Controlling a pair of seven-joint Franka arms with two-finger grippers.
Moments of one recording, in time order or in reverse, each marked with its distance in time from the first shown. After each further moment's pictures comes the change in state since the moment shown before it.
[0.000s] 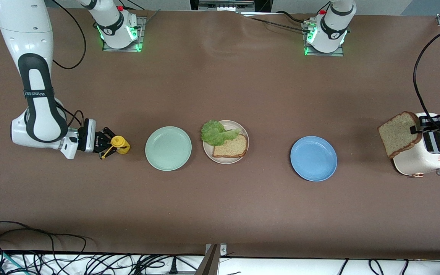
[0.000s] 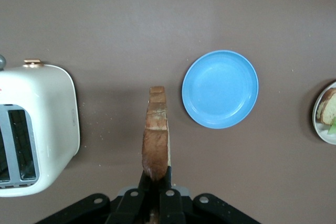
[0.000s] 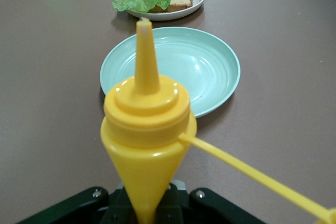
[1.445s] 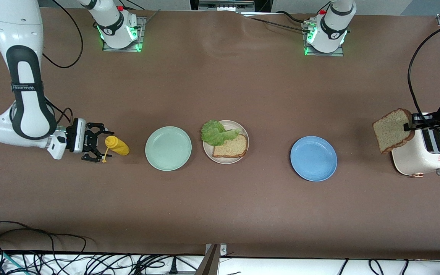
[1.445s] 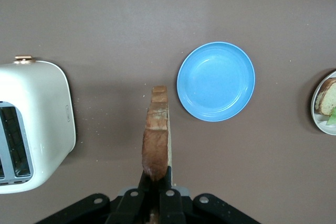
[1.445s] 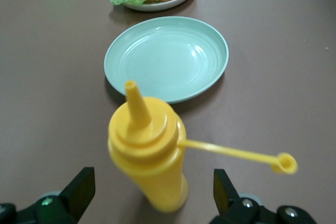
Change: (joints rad) left arm -0.017 0.000 0.001 0.000 0.007 -0.016 0.000; right arm -0.027 -0.064 -0.026 0.012 -0.133 -0.007 0.146
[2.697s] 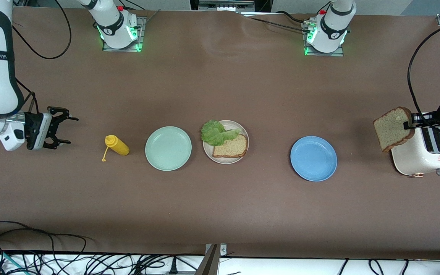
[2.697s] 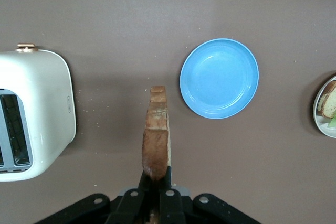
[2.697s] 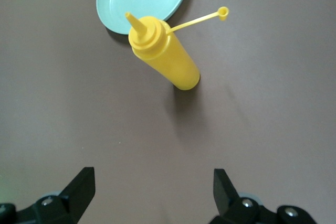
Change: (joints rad) left arm -0.009 0.000 0.013 0.000 0.000 -0.018 -0.039; right arm -0.005 -0.188 -0.100 0.013 -0.421 -0.084 0.666
